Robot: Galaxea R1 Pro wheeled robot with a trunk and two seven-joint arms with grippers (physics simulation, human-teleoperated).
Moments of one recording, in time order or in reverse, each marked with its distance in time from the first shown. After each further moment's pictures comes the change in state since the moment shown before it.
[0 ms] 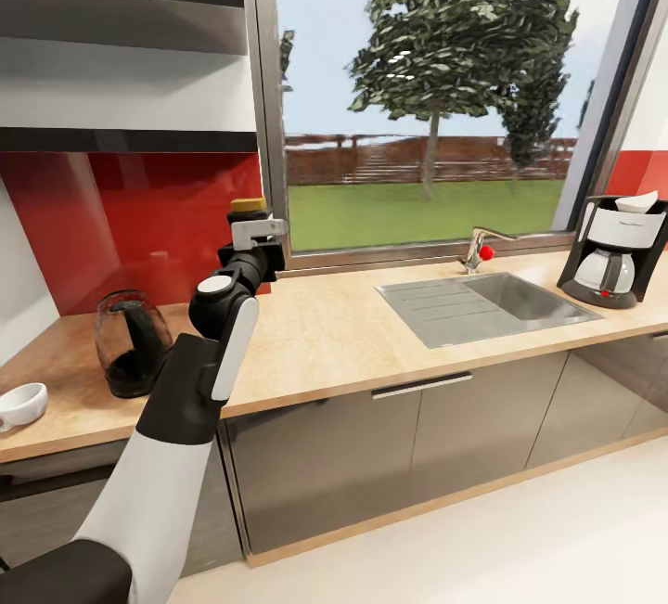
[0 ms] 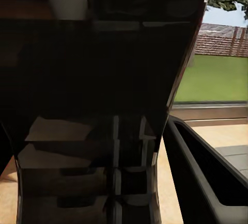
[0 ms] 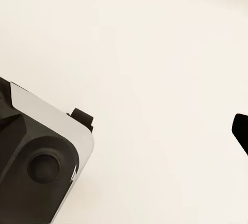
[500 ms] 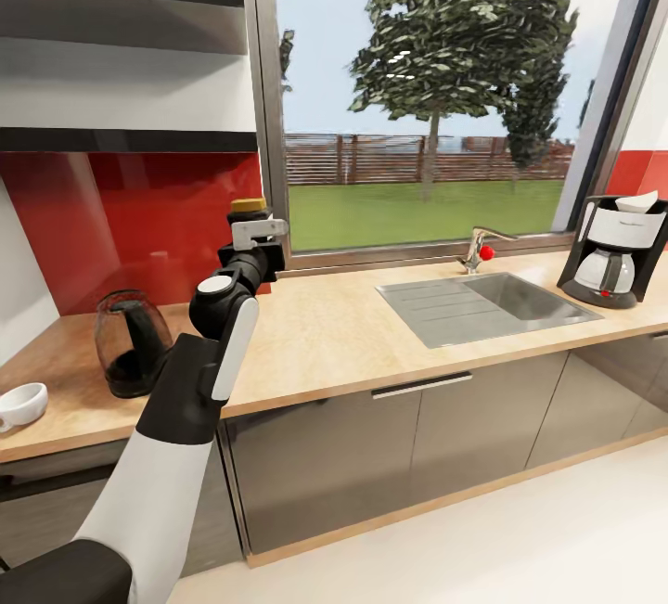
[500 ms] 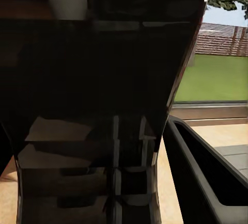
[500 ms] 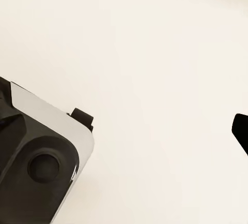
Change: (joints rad) left arm 0.000 0.000 0.000 0.001 0.000 0.000 0.000; right arm 0.000 0.000 0.001 0.000 0.001 0.000 0.000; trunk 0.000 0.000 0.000
